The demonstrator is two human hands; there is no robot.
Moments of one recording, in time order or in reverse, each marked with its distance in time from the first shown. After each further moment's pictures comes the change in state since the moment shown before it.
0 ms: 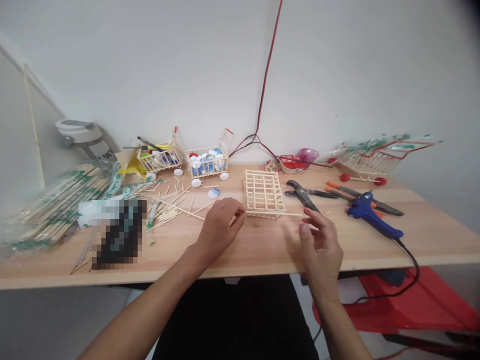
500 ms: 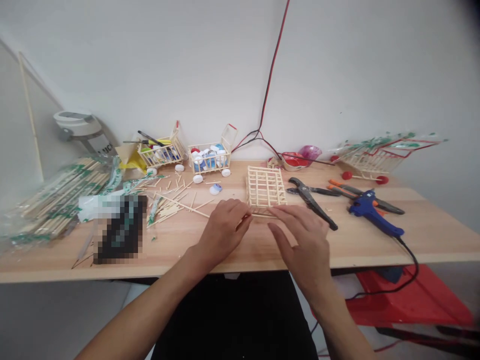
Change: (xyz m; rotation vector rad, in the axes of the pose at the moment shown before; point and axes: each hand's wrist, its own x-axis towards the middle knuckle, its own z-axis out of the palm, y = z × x) left_hand -0.005 0.009 -0.005 0.061 -0.051 0.075; right_hand 0.008 -0.045 0.013 -0.364 -0.255 -0.423
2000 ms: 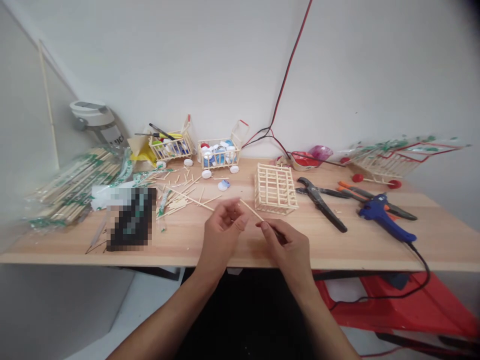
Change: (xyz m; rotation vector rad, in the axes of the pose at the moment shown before) left_hand -0.027 0.023 0.002 -1.020 0.342 -0.888; right_hand -0.016 -0.024 0.031 0.538 -0.180 0.419
